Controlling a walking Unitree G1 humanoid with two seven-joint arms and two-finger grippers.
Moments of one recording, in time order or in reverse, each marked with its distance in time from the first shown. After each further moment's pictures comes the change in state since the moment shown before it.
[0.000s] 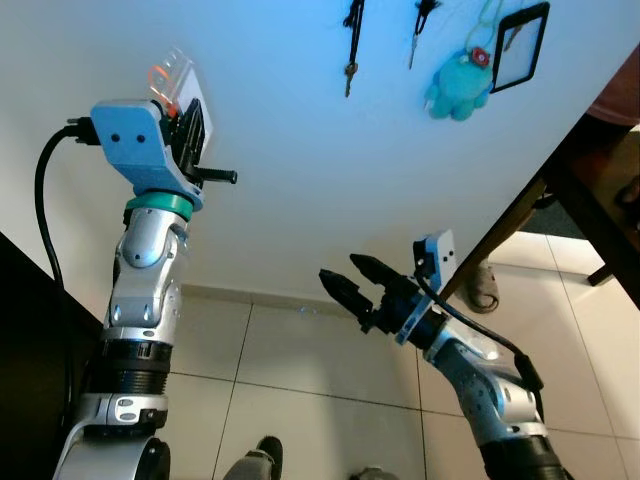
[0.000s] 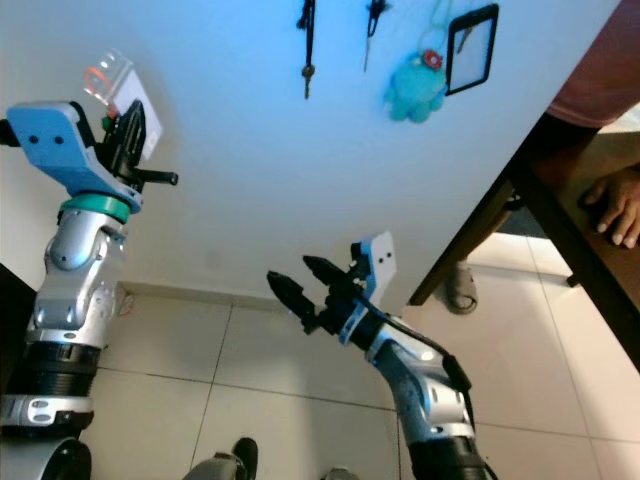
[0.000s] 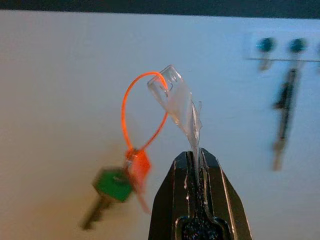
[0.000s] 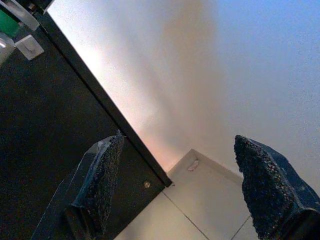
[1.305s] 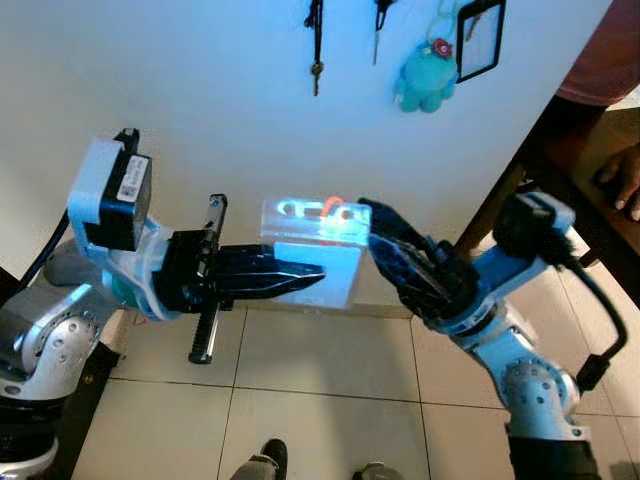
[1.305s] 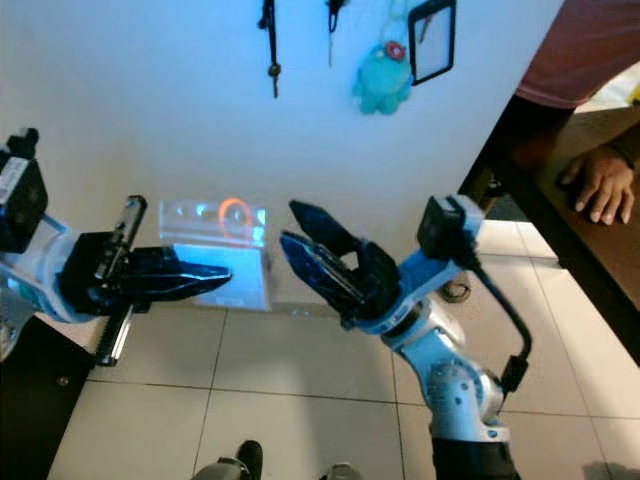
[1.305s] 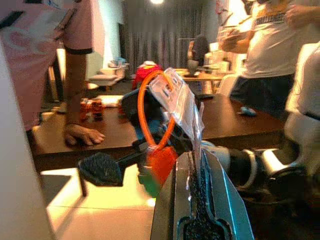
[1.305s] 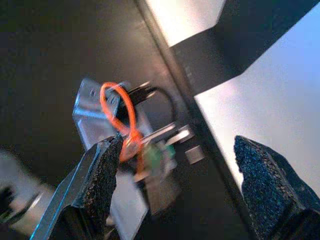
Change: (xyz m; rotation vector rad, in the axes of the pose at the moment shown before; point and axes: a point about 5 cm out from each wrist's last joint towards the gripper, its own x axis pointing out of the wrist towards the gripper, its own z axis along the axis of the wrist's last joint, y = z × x) left arm -0.075 -0.031 0.071 -0.361 0.062 -1.468; right arm -0.020 0.049 0.076 0.212 -0.381 0.676
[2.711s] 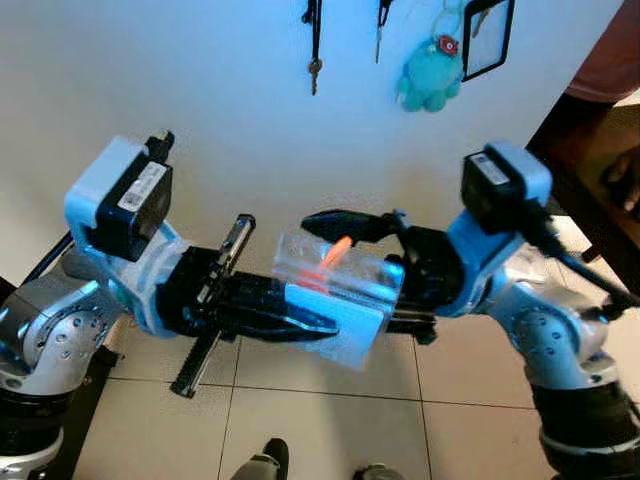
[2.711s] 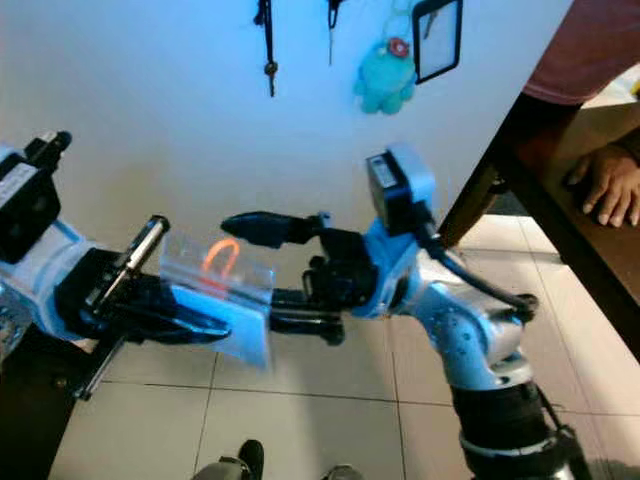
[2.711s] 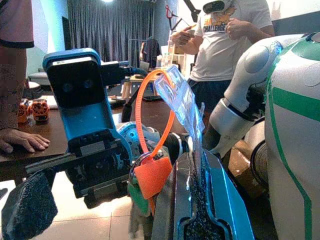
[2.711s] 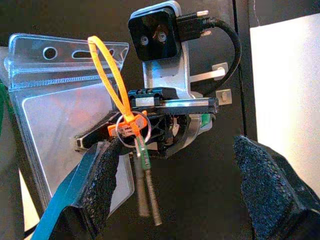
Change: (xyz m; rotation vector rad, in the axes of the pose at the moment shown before) left arm 0.012 -0.009 0.001 -0.073 0.000 -0.175; right arm 0.045 0.006 0.015 -0.171 0.402 0.263
